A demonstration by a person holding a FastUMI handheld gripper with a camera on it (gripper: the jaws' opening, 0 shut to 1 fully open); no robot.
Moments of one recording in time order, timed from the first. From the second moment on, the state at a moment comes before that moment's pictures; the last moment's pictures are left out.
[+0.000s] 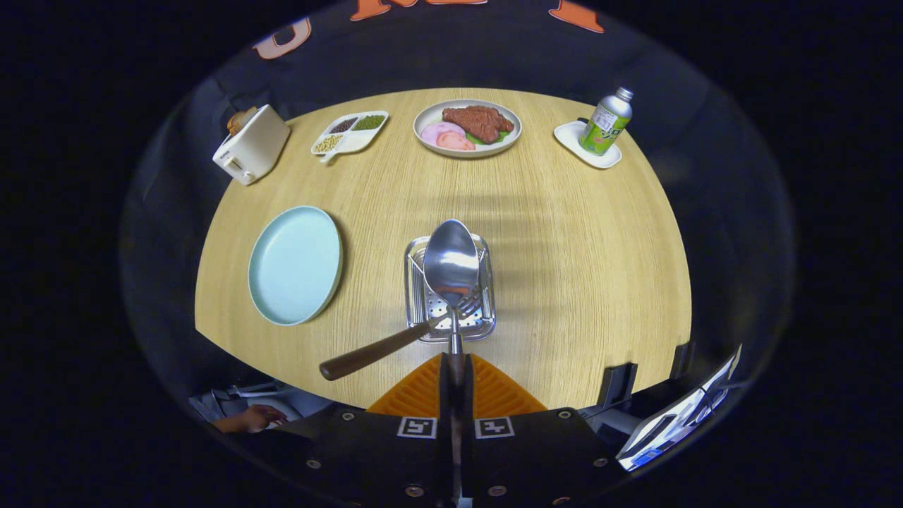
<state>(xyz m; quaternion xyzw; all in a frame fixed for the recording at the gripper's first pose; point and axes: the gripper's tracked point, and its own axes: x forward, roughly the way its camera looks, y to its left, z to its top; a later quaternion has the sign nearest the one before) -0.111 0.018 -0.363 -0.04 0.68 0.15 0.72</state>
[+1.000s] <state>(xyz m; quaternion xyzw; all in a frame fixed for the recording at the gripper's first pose) -0.043 0.031 -0.319 0.03 0.60 0.16 0.78</state>
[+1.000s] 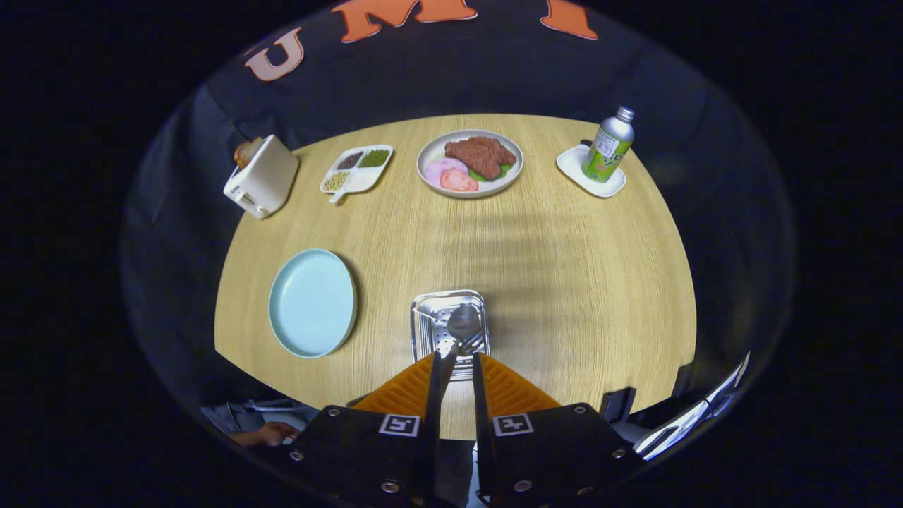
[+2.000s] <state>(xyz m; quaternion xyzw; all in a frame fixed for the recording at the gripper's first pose) 0.084 0.017 0.029 0.08 -0.01 0.14 0.99</state>
